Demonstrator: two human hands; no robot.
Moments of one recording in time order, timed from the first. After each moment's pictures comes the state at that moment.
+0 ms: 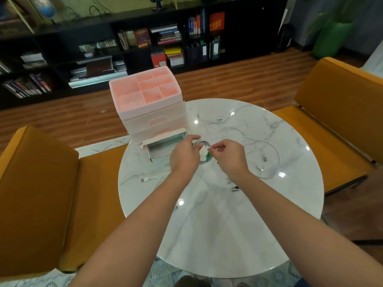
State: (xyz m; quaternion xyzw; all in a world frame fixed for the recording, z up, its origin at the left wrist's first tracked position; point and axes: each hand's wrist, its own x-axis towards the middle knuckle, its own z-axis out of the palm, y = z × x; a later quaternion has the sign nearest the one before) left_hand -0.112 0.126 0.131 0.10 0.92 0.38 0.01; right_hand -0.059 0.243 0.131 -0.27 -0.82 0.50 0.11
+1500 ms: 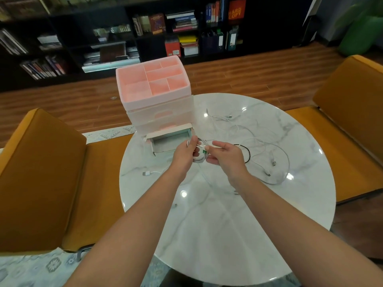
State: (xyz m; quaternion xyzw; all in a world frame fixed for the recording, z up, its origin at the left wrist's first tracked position) left_hand -0.138 0.121 0.099 -0.04 0.76 0.63 0.17; right_hand -0.079 0.239 0.116 -0.28 -0.59 0.76 0.04
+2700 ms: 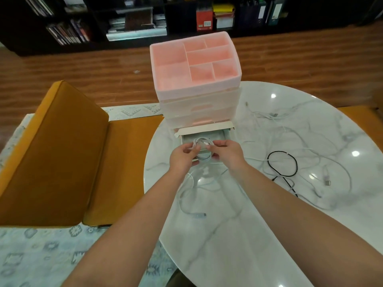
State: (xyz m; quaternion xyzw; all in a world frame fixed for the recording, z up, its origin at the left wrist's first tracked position) left_hand -0.202 0.029 0.052 -0.18 0.72 0.65 0.15; right_hand -0.195 0.168 0.059 -0.27 -0.67 0.68 -0.09
